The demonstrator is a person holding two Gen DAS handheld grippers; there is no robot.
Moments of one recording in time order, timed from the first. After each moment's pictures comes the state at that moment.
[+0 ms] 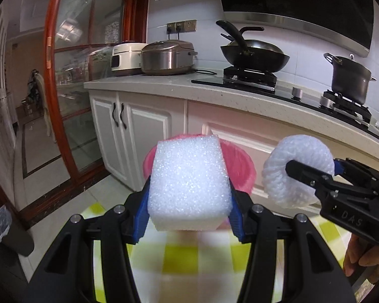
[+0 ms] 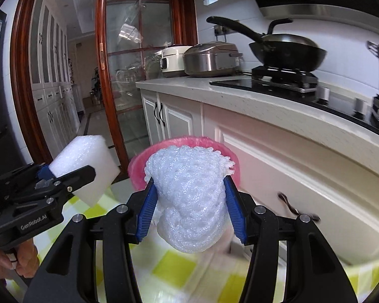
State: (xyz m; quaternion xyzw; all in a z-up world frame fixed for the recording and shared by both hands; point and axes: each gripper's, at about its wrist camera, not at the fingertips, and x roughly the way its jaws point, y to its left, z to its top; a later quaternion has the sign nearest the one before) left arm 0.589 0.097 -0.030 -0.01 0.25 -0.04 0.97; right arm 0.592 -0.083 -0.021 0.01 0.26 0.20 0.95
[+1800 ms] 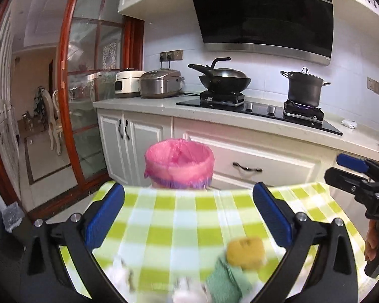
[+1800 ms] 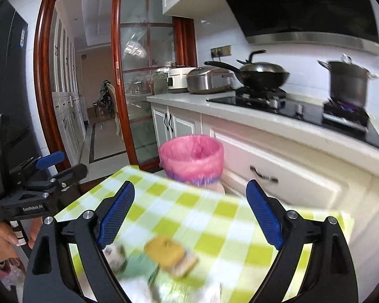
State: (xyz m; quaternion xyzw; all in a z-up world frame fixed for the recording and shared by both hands) left arm 0.311 0.056 0.016 -0.01 0.19 -0.04 0.98; right arm 0.313 -0.175 0.038 0.02 0.22 0.19 0.96
